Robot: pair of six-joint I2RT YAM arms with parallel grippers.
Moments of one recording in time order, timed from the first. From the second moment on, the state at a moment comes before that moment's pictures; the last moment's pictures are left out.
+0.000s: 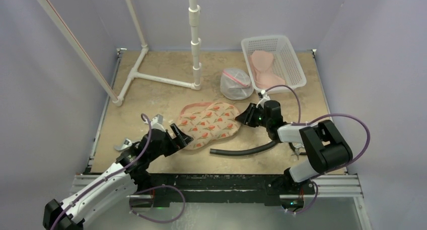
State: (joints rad) left arm -0.70 0.50 0.29 -0.39 -0.09 -1.10; right arm 0.34 1.53 0.45 0.53 -0.39 0.69
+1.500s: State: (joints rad) left arm -0.57 0.76 0.51 -0.33 -0.37 -1.02; right arm 0.53 1.48 0.16 0.97 -0.27 1.18
